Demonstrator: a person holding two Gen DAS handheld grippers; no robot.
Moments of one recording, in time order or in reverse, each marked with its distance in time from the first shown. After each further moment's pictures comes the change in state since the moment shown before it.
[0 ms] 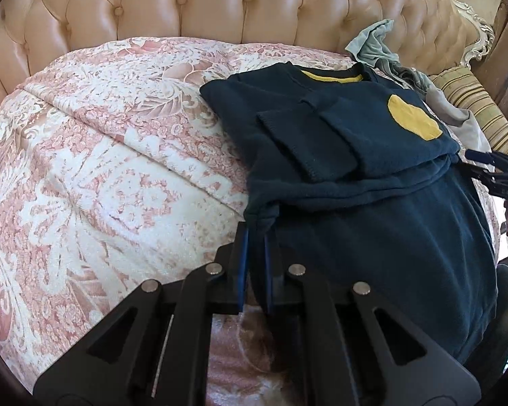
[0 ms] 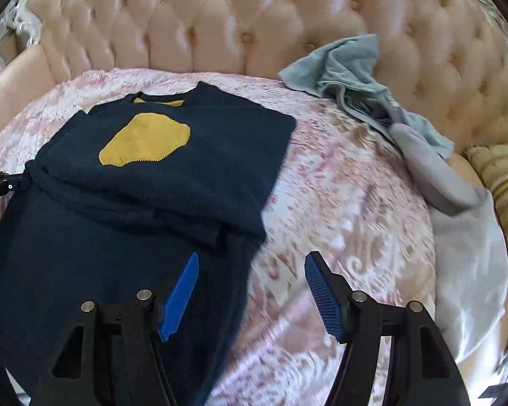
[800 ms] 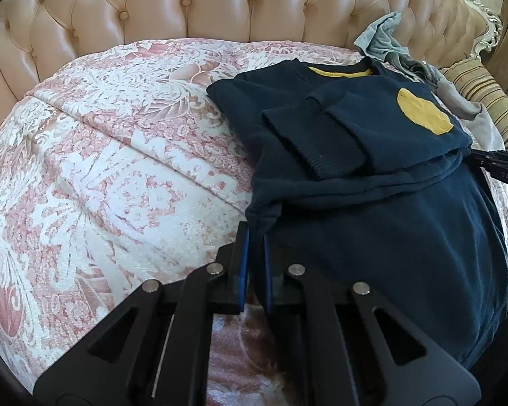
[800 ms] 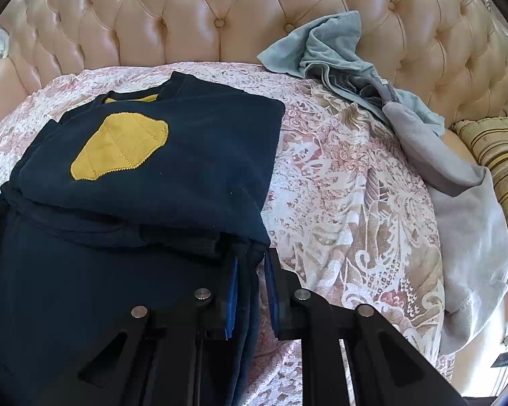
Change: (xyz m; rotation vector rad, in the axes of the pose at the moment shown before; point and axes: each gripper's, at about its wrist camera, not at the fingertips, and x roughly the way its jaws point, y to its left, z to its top) left arm 0.005 -0.006 0.006 0.016 0.021 0.075; right arm 0.014 0.003 0.006 0.116 0.059 -0.039
